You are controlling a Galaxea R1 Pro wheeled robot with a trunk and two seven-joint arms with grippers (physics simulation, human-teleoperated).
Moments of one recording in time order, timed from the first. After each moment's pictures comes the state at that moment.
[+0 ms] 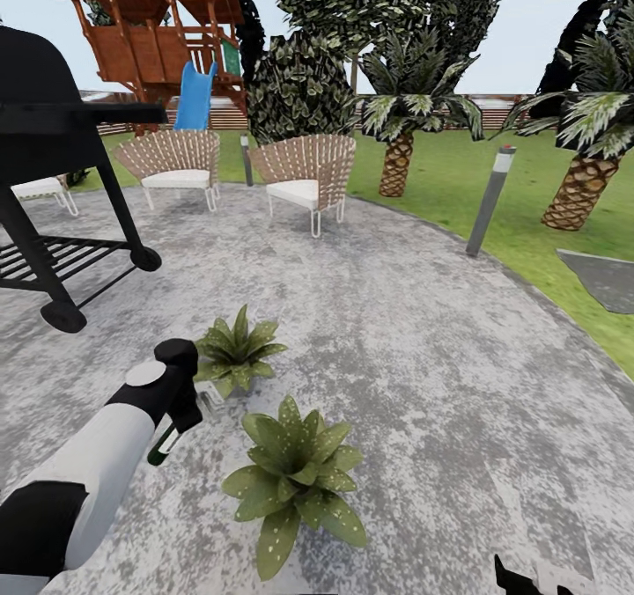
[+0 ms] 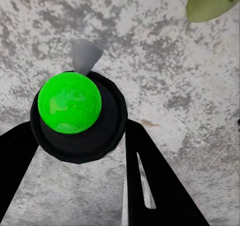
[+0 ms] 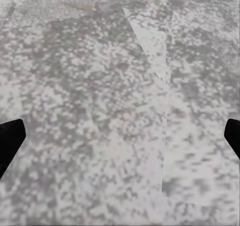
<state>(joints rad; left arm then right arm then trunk) -0.99 0.08 -0.10 -0.64 -1.47 0.76 -1.40 -0.41 -0.22 0.15 -0.03 -0.47 -0.54 0.01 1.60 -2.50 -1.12</state>
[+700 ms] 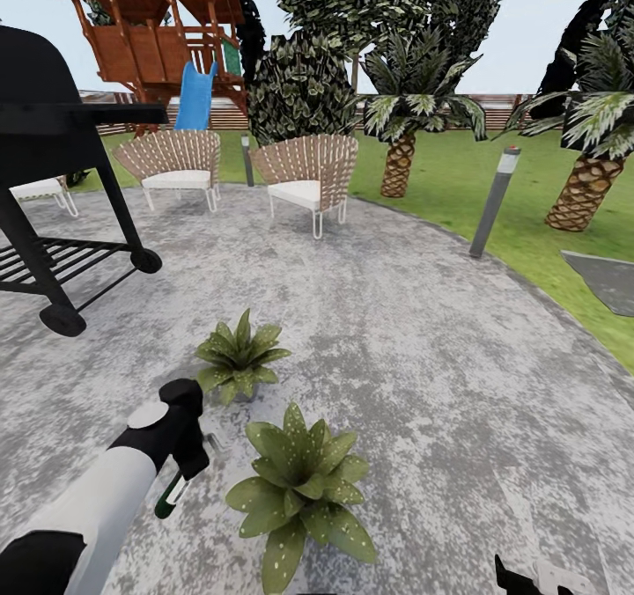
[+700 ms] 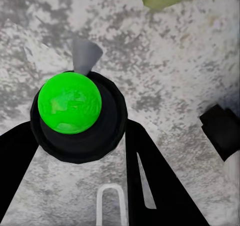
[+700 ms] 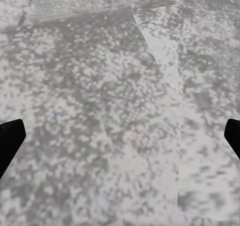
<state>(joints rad) -0.83 0.06 -0.09 -0.65 -1.38 0.76 -1.36 -0.41 -0.22 0.15 -0.03 -0.47 -0.54 0.01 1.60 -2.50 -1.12</state>
